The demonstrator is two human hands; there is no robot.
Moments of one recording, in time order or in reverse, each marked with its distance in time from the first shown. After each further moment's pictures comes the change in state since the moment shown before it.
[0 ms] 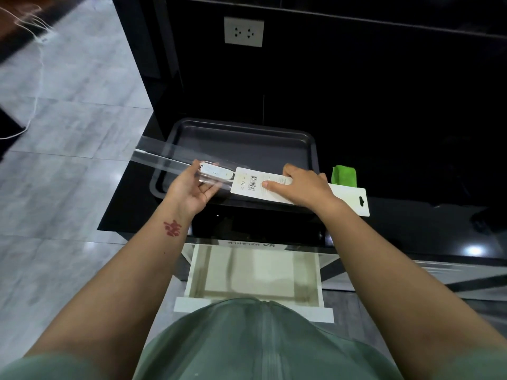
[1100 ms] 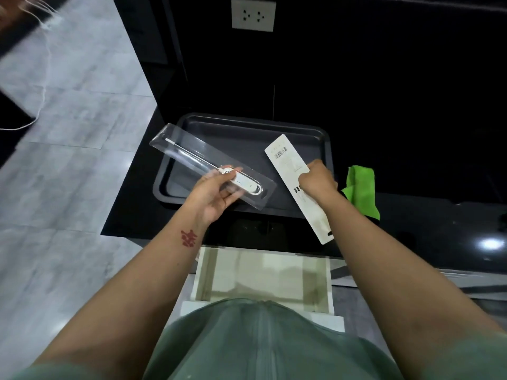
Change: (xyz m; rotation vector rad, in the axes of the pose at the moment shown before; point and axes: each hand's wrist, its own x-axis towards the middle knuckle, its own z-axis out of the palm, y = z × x) left_hand 0.015 -0.018 0.019 0.149 -0.073 -0.003; right_hand 0.054 0.008 0.016 0.340 0.036 0.462
